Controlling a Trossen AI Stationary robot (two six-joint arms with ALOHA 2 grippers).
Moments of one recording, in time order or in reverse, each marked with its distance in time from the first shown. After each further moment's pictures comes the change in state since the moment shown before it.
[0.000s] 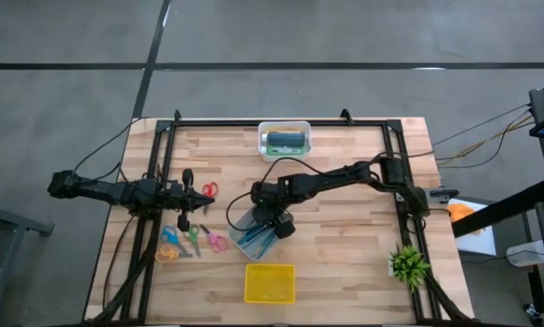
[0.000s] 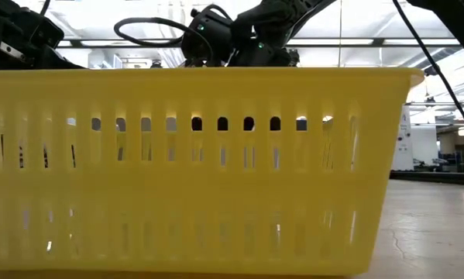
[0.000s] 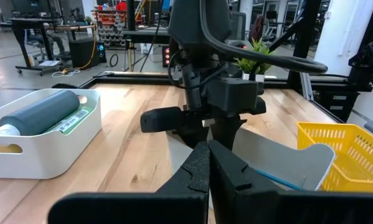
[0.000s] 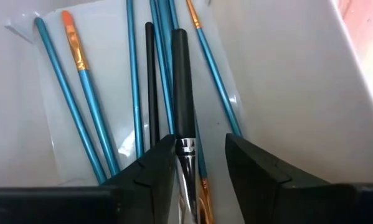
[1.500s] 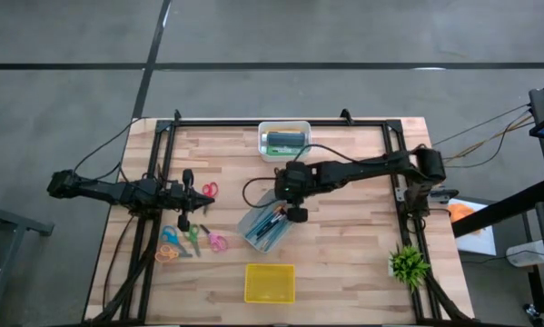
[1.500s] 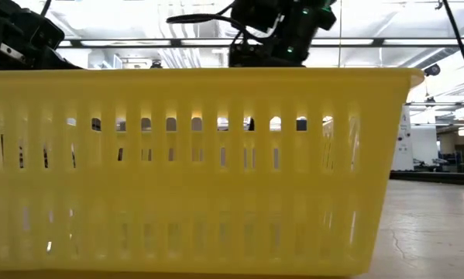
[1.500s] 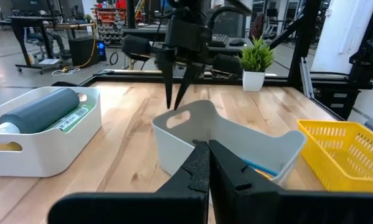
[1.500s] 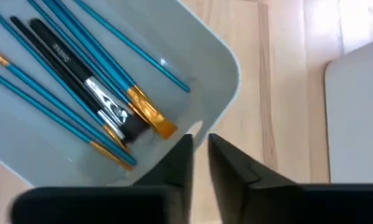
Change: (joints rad) left arm 0.000 0.009 0.000 0.000 0.000 0.000; right arm -0.024 -0.325 -0.221 -0.147 0.345 0.423
